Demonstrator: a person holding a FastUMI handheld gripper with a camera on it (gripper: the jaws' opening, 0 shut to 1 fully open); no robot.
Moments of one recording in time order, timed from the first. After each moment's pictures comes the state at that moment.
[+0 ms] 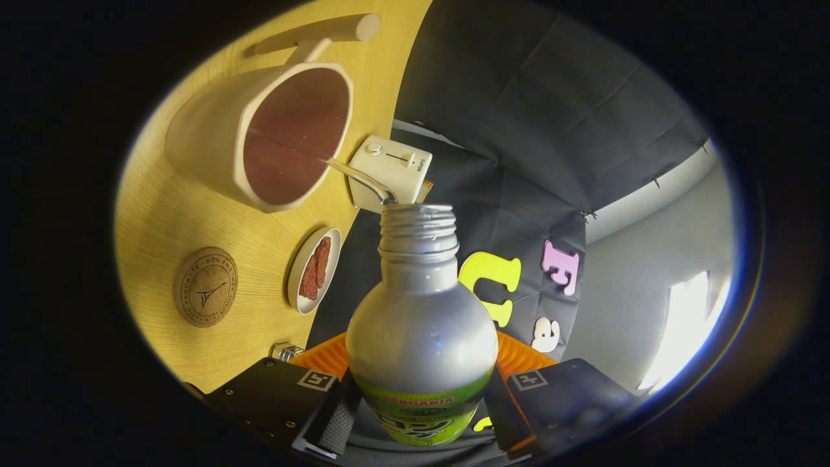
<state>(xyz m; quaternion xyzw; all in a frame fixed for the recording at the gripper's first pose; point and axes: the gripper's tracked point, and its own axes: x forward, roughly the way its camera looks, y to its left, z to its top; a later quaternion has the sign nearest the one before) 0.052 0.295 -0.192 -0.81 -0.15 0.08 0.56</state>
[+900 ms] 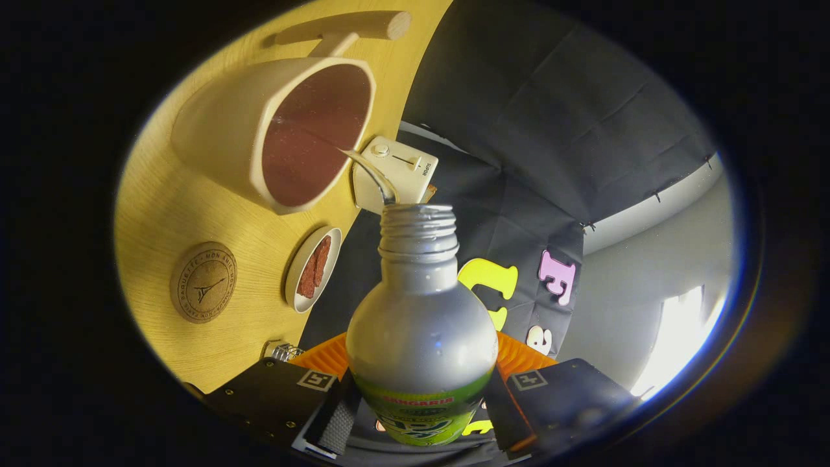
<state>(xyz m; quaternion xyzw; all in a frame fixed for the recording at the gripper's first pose) 0.051 0.298 -0.197 -0.82 -0.16 0.07 0.54</state>
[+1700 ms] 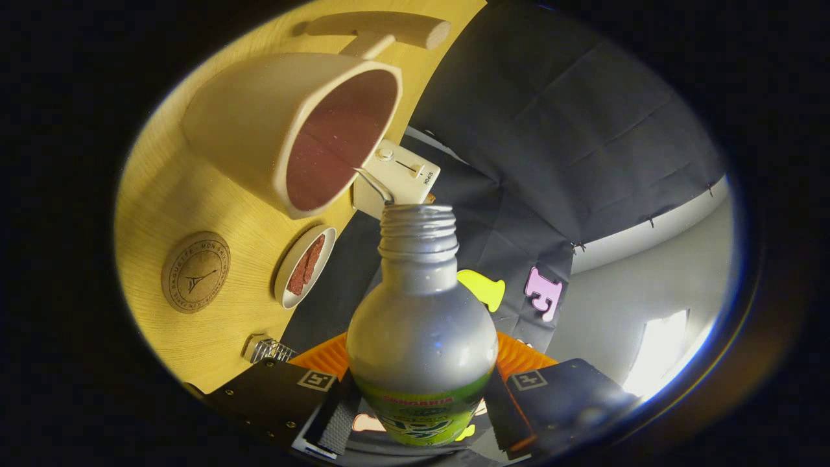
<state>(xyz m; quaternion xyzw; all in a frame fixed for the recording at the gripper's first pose) 0.047 0.311 -0.193 -0.84 -0.19 0.07 0.50</state>
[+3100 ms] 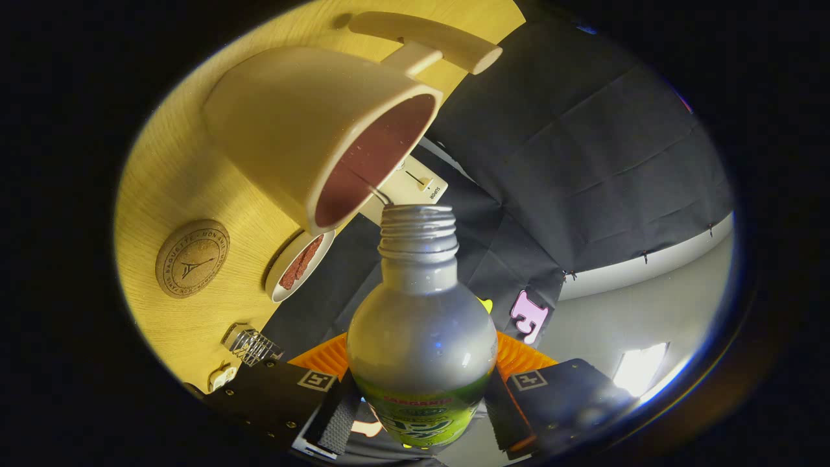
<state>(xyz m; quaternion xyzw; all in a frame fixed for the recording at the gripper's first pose) 0.041 0.330 -0.195 -0.87 -0.21 0.06 0.44</state>
